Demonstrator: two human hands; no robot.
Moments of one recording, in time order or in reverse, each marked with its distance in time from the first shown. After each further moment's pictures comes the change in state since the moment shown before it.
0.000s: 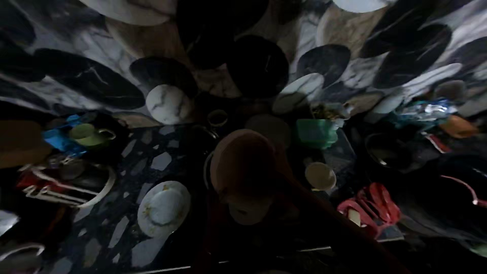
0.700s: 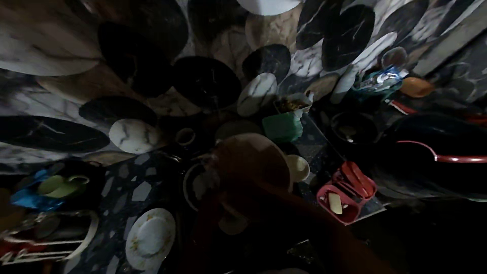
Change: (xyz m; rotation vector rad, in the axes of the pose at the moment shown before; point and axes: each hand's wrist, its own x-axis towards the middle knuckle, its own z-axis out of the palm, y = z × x) left_hand -0.004 0.034 0.056 0.315 -0.341 -0.097; right_hand -0.004 -0.030 -0.057 -0.171 0.177 -0.440
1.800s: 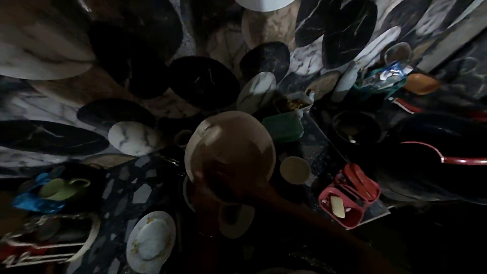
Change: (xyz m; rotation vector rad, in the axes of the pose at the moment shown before) left_hand 0.035 0.018 0.024 -0.500 0.318 0.497; right_hand -0.014 0.010 0.055 0.383 -0.040 0.057
